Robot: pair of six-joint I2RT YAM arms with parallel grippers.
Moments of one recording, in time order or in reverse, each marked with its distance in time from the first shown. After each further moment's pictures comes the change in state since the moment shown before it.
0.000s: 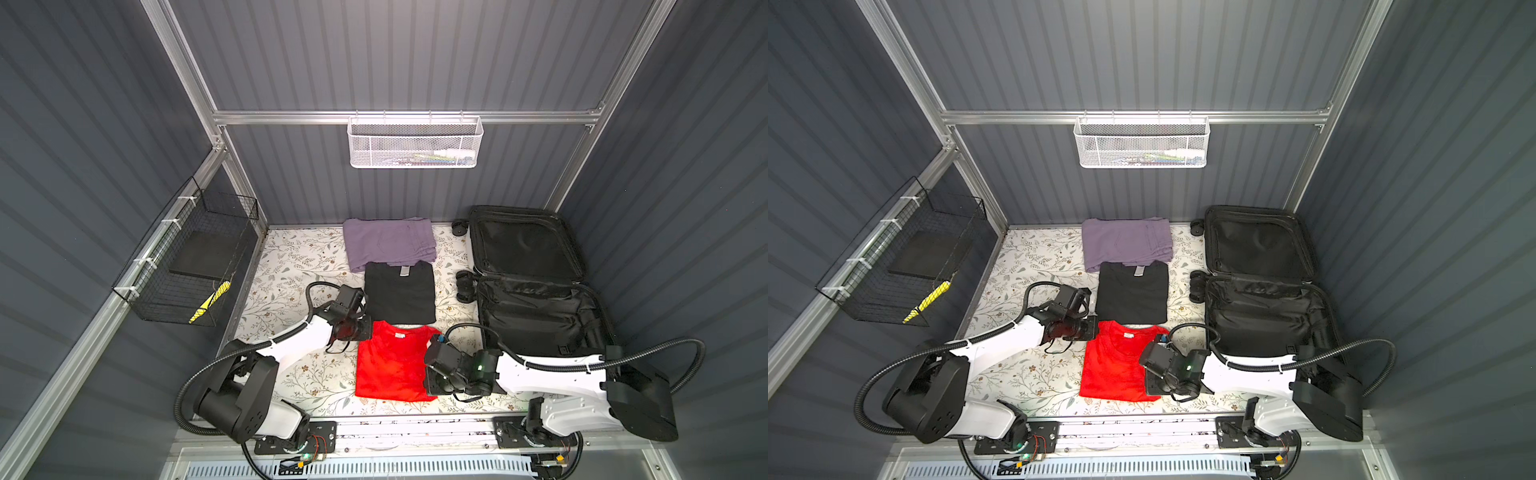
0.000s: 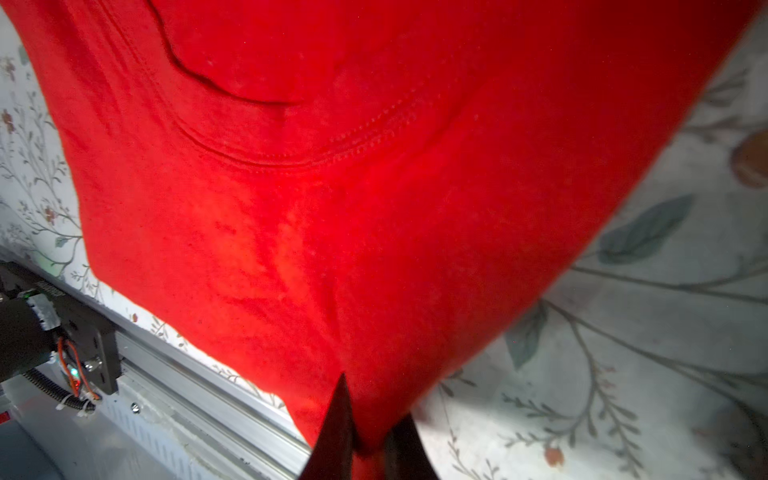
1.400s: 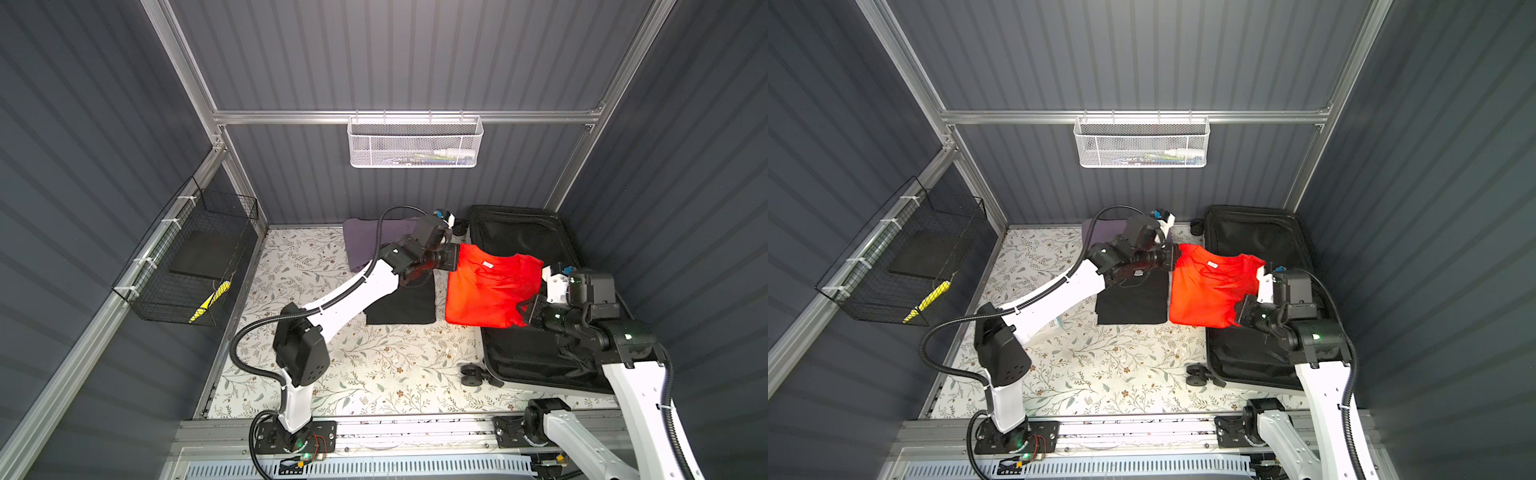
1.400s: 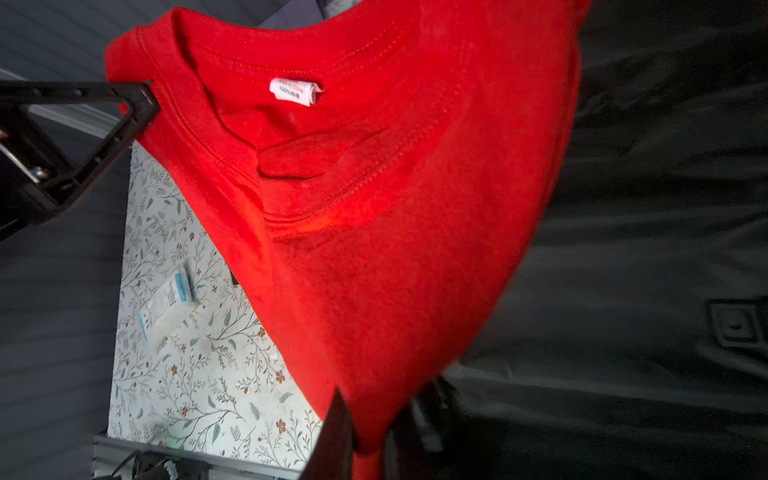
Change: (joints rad) left arm -0.357 0.562 1.194 -0.108 -0.097 -0.031; right arm -1.176 -0.470 0.499 -0.737 -0.264 -0.669
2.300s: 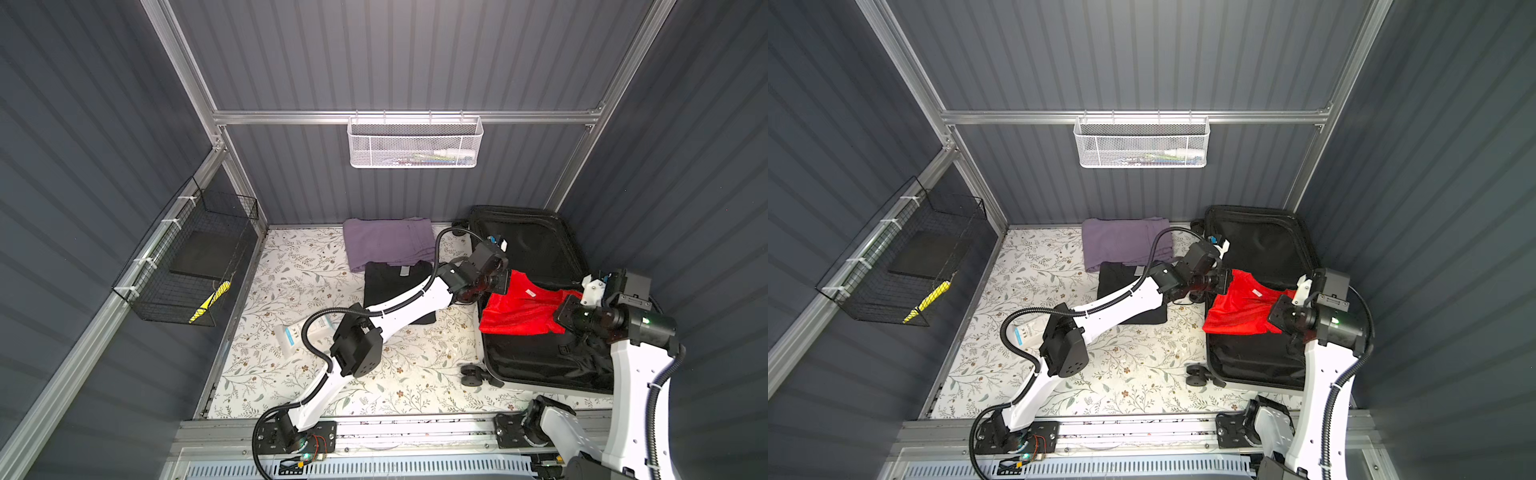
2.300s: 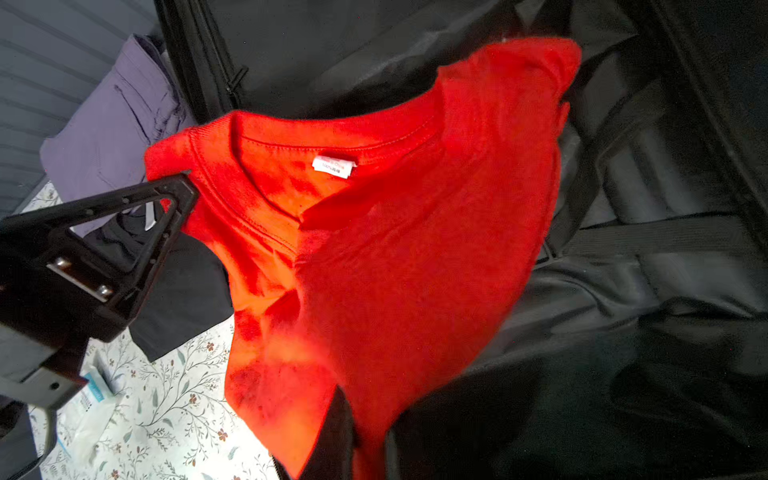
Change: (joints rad) left arm -0.163 0.383 0.340 0.053 0.008 -0.114; right arm -0.372 0.112 0.062 -0.135 0.053 -0.155
